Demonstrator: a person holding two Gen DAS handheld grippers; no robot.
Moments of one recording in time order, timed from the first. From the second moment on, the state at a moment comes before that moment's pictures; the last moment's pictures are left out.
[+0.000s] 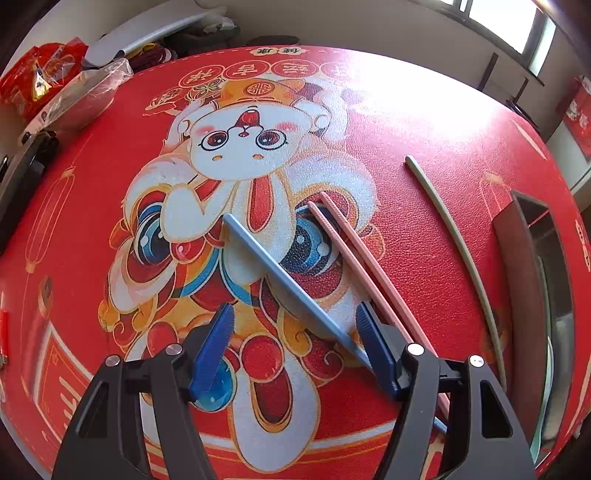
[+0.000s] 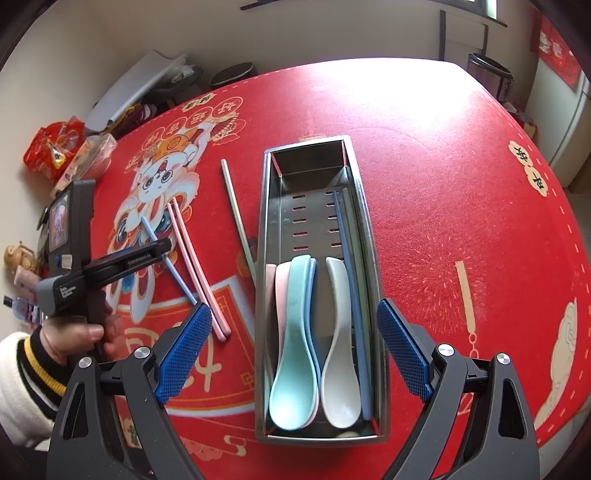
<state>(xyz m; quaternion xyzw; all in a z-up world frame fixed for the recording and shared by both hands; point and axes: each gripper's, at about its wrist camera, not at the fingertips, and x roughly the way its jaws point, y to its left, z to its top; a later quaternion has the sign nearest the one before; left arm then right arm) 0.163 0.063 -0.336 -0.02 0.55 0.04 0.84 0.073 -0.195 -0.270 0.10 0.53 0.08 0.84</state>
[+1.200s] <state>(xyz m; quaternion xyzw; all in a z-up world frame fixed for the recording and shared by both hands) 0.101 0.107 -0.328 -0.06 0.55 -0.03 0.83 0.097 -0.173 -0.268 0.10 0.52 0.16 0.83</state>
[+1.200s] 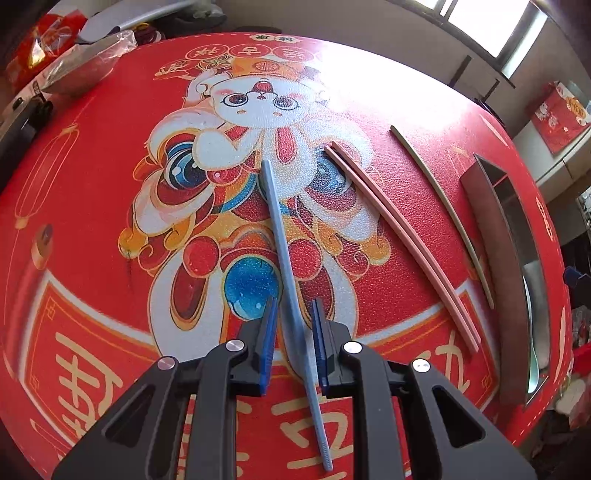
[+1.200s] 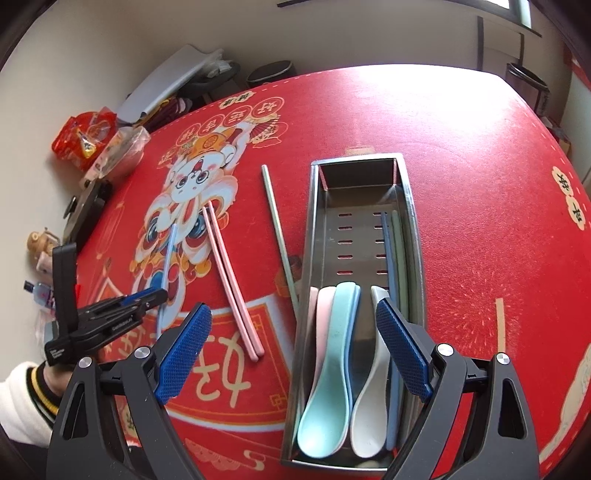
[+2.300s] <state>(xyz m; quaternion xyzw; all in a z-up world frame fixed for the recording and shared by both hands) 0.094 0.108 -0.328 -0.06 0.53 -0.05 0.85 0.162 -0.039 -0.340 -0.14 0.59 0.22 0.77</state>
